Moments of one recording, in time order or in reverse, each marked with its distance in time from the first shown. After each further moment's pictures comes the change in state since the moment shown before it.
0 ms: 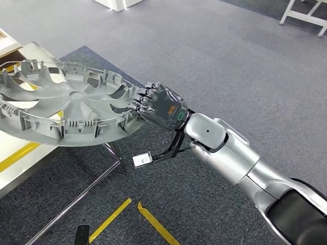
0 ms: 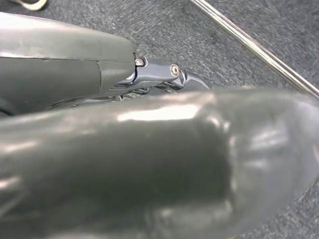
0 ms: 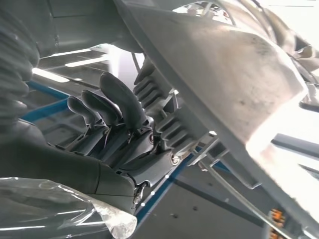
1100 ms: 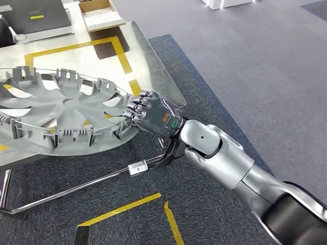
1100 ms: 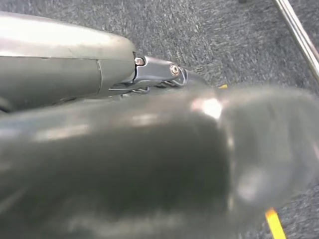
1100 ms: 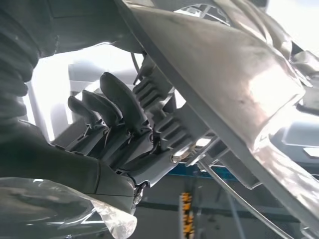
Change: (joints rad) left arm 0.017 -0.001 0.012 0.001 -0.007 0.018 0.000; right arm 0.032 0.026 0.026 -0.001 -0.022 0.000 -0.005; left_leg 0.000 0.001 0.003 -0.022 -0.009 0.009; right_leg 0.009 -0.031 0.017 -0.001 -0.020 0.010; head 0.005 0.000
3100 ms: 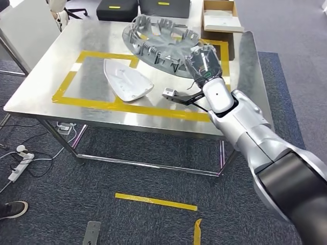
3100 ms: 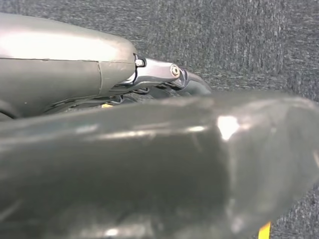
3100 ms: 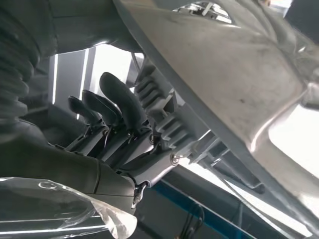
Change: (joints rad) left arm -0.020 -0.021 -0.033 0.001 -0.065 -0.124 0.029; right arm -0.341 0.116 -0.150 0.803 0.412 0.093 0.530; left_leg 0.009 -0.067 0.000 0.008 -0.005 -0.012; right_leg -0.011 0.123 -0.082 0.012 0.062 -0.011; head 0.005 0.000
